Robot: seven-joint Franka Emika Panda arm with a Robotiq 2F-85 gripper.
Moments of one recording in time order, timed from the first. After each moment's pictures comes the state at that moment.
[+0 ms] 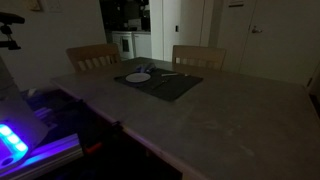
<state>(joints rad) 0.09 -0.17 0.02 -2.22 0.01 1.98 -0.18</state>
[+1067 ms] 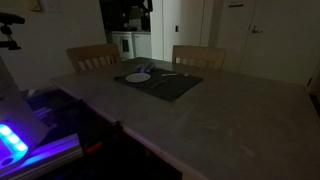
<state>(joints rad) 0.10 -0.02 0.05 -2.09 -0.03 1.96 -0.20</state>
